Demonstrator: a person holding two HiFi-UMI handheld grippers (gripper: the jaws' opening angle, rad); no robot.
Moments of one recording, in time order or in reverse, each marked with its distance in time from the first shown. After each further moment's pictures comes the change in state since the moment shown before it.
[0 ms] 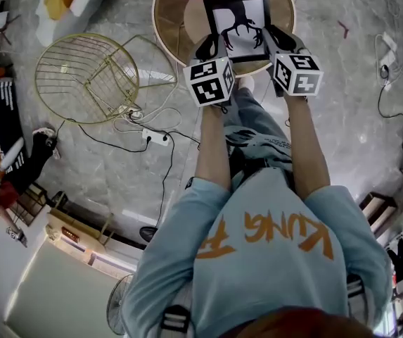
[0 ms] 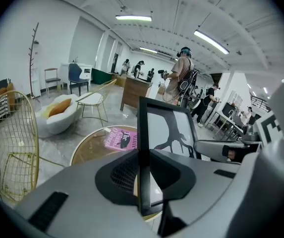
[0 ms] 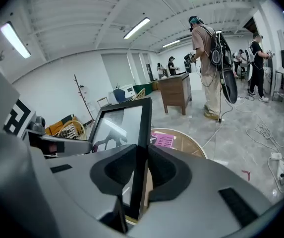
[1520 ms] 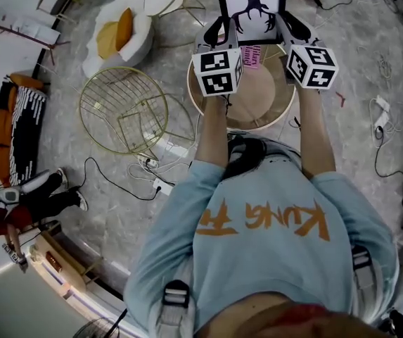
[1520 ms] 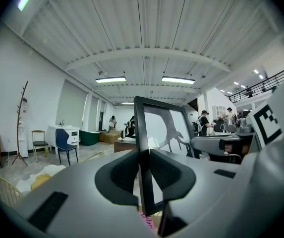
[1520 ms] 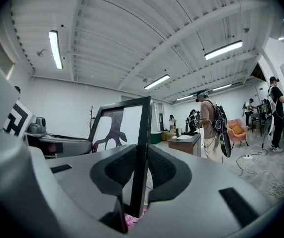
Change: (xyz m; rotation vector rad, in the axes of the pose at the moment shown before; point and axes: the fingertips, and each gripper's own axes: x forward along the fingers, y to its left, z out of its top) left arm -0.145 -0.078 0.281 0.302 -0.596 -0.025; right arm -0.125 0.053 0.296 -0.233 -0.560 0.065
